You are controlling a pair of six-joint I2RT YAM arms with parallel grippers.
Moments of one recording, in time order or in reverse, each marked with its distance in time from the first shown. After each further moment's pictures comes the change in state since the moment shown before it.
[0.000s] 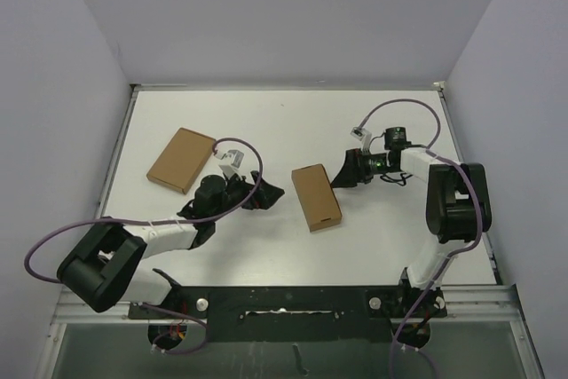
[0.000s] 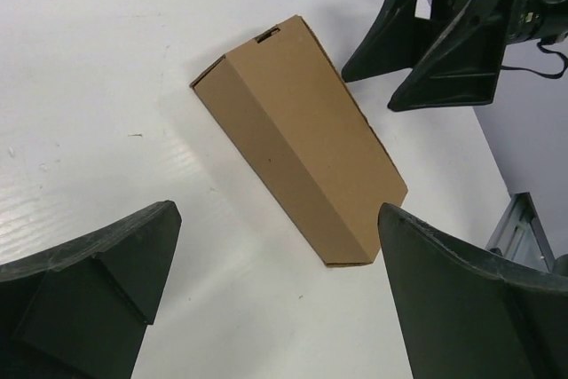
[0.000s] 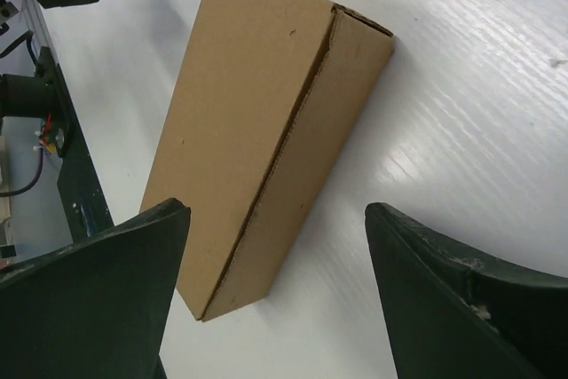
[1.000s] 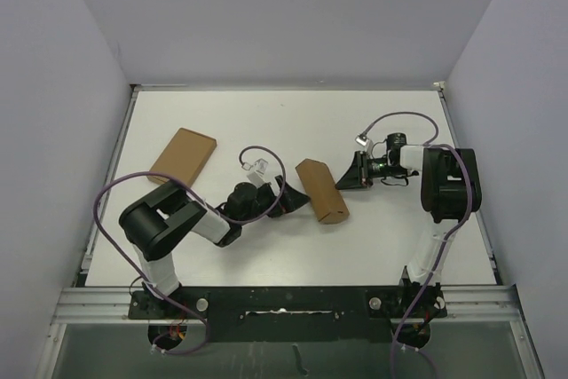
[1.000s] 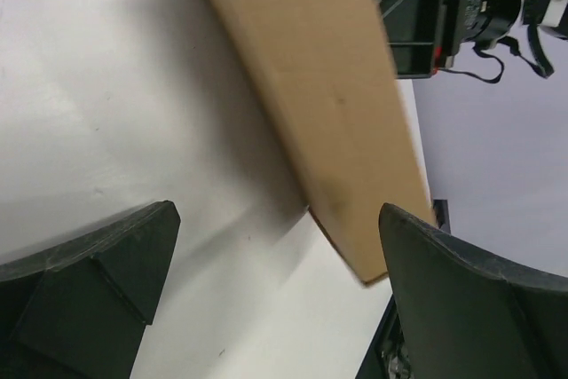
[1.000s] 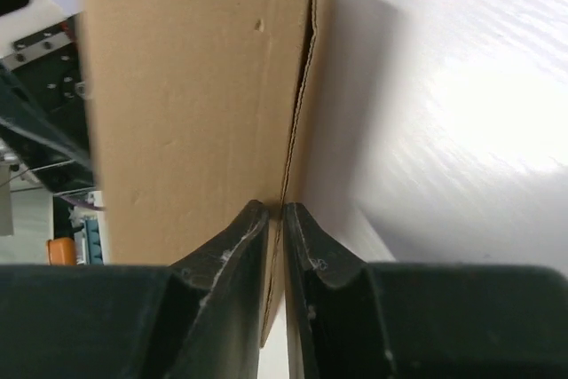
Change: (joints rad) left arm -0.163 0.432 0.096 0.315 -0.047 -0.346; right arm -0.045 0.200 0.077 -0.066 -0.150 0.138
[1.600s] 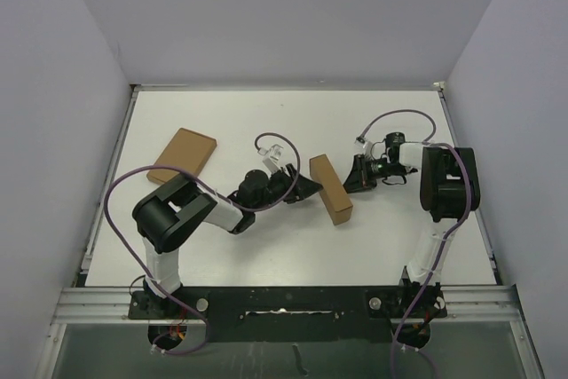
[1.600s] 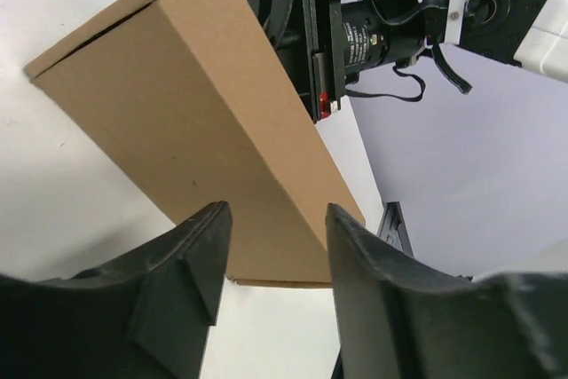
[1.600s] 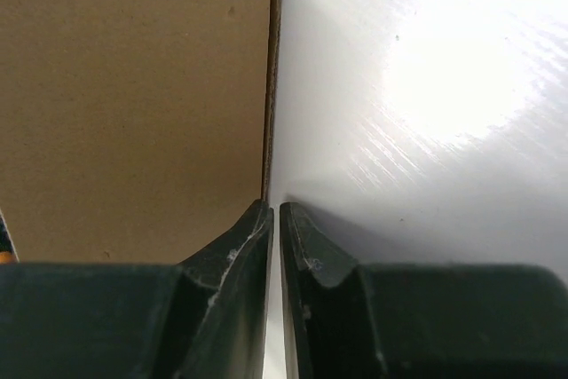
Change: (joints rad) left arm -0.011 0.097 0.188 0.063 0.068 -0.014; right arm -0.002 0.025 0.029 -0.077 0.181 -0.076
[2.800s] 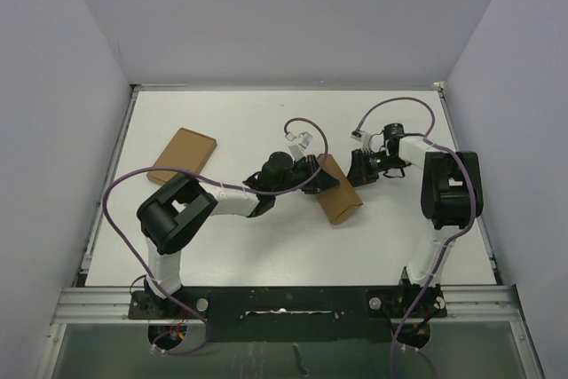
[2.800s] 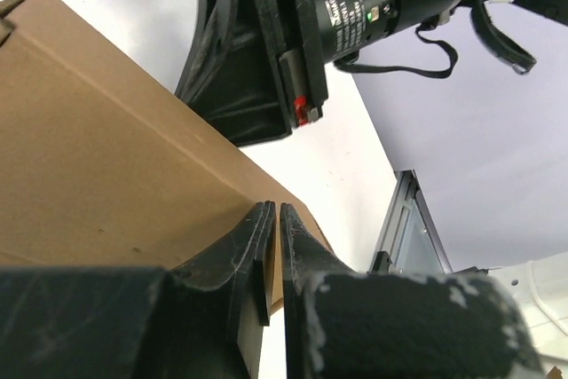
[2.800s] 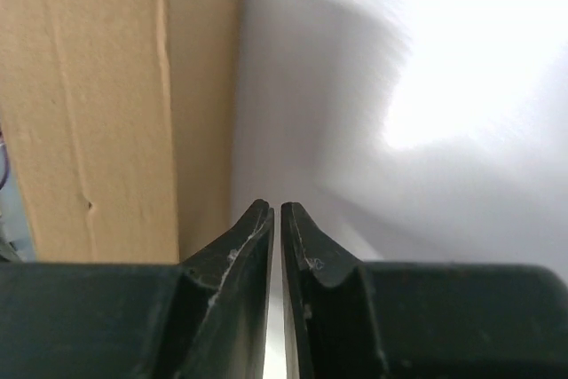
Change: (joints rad) left arm -0.055 0.014 0.289 -0.346 0.071 0.138; right arm 0.055 -0.081 0.062 -0.114 0.104 -0.135
